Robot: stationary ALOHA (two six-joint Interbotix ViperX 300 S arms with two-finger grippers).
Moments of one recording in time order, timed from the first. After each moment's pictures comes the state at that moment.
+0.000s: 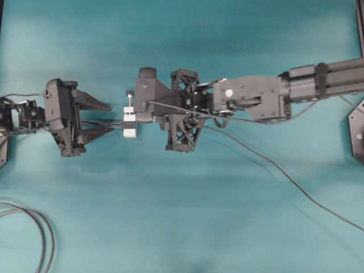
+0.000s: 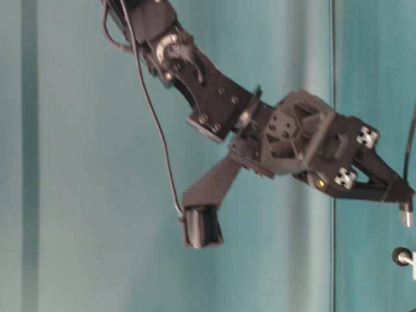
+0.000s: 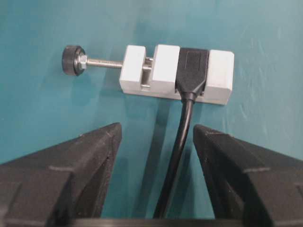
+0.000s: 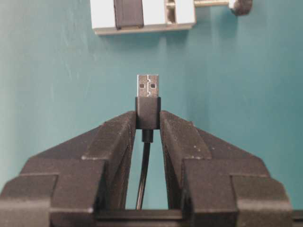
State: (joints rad) left arm 0.14 0.10 1.27 -0.02 -0.80 0.06; right arm -0.07 0.31 0.27 -0.11 0.37 0.09
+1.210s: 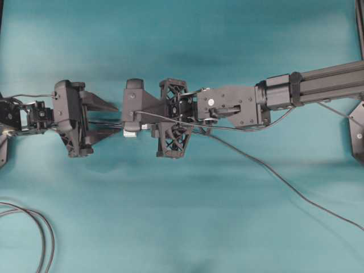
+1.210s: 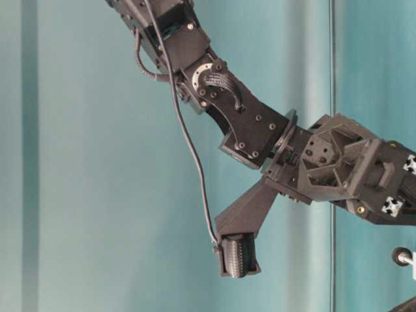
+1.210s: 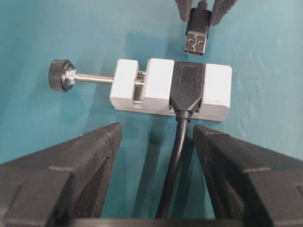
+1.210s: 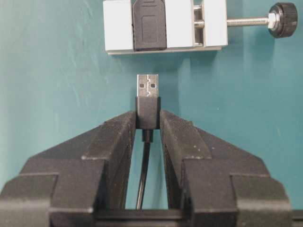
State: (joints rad) left arm 0.12 0.16 1.23 -0.02 -0.83 0.06; right arm -0.05 0.41 0.22 -0.11 0.33 0.09
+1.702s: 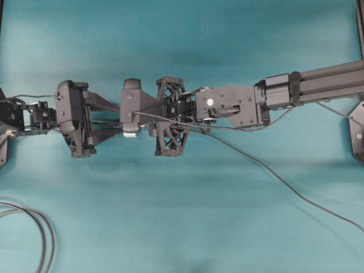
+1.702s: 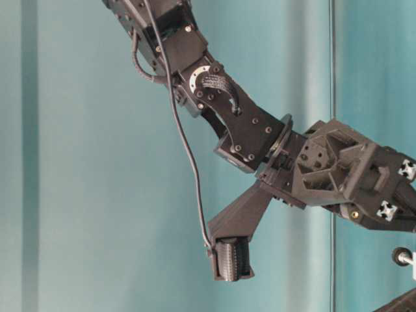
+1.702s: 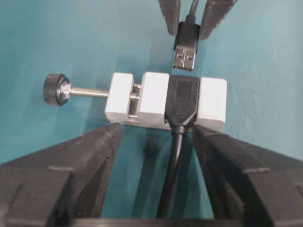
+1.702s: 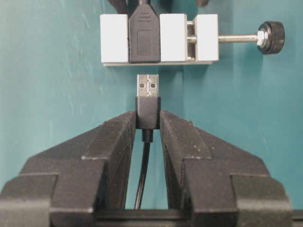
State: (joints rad) left arm 0.12 0.17 1.21 -0.02 -0.82 0.06; right arm -0.05 0.41 0.20 -0.15 0.32 0.09
